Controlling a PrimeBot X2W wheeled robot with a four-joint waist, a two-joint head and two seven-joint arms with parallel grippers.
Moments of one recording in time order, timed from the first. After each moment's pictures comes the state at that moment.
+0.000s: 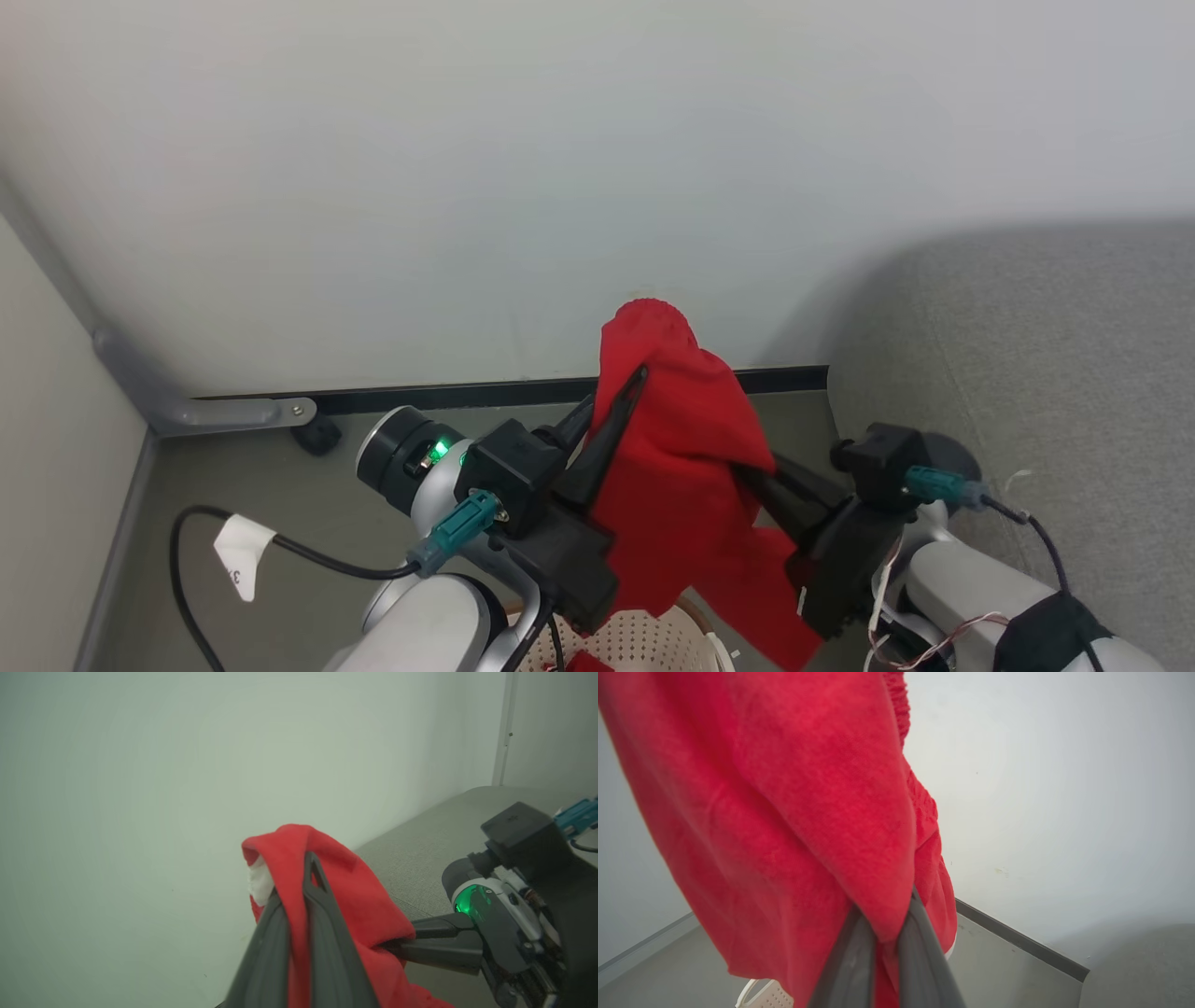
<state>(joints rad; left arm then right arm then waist) -0.49 0.11 -0.60 0.13 -0.32 -0.05 -0.02 -0.73 -0.35 1.11 0.54 0.74 0.12 -0.26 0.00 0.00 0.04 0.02</state>
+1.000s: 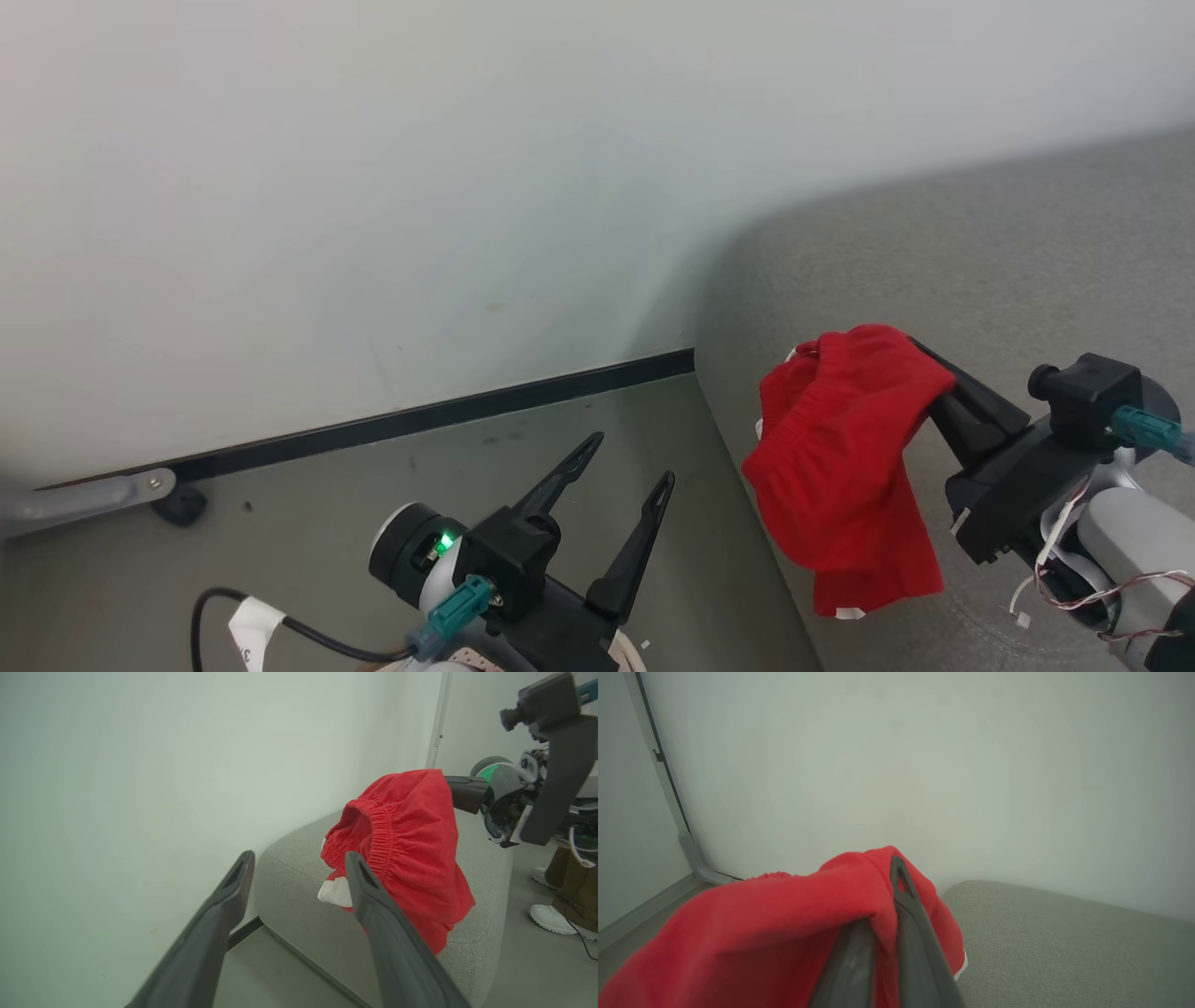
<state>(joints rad) -0.34 0.11 -0.61 0.13 -0.36 -0.03 -0.06 -0.68 -0.58 0.87 0.42 0.72 0.12 -0.26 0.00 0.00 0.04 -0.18</state>
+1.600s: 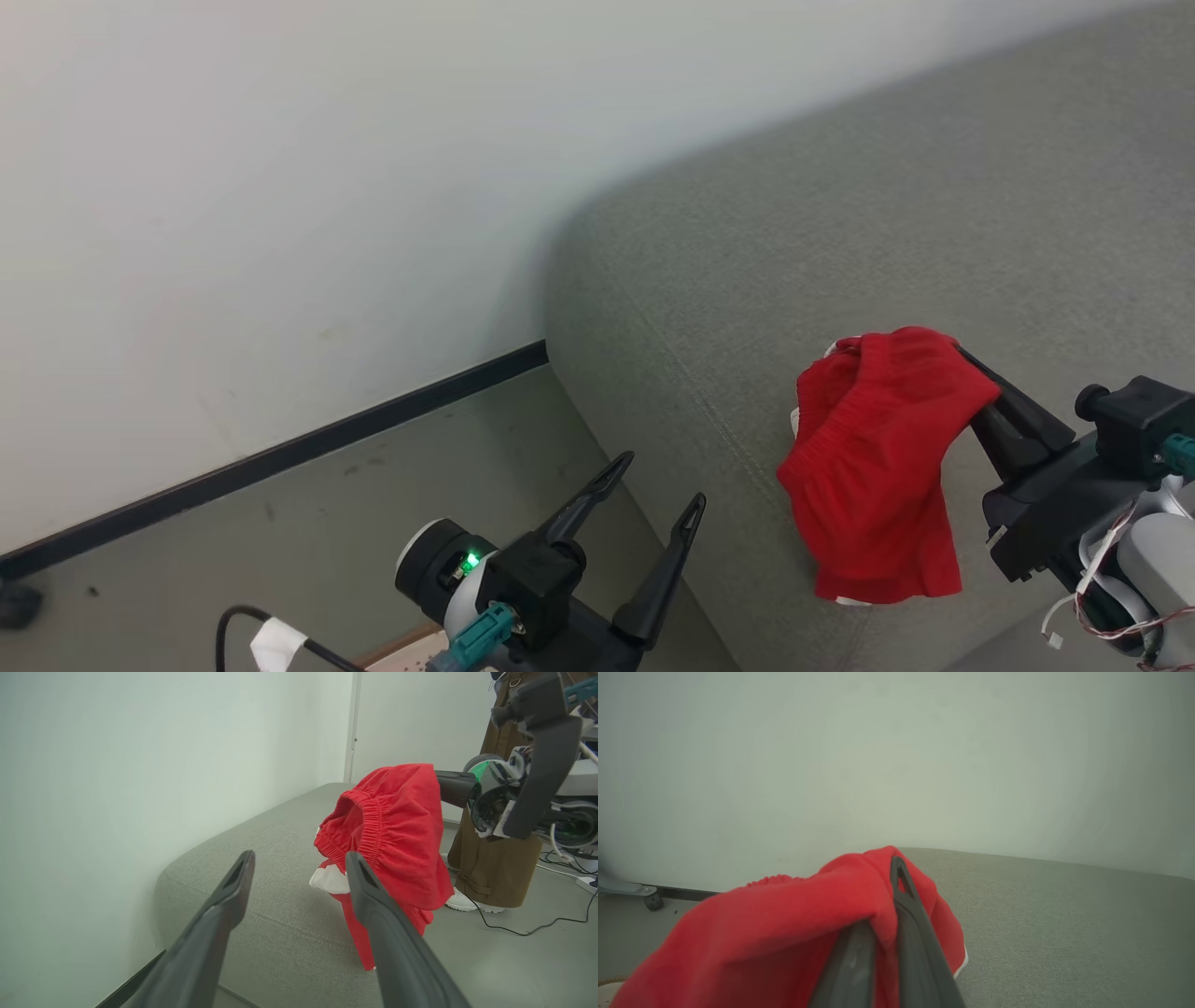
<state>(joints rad) -0.32 0.10 -0.65 0.11 -0.36 -0.03 -0.09 -0.58 -0.64 0.78 0.31 0.69 0.06 -0.26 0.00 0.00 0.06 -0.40</state>
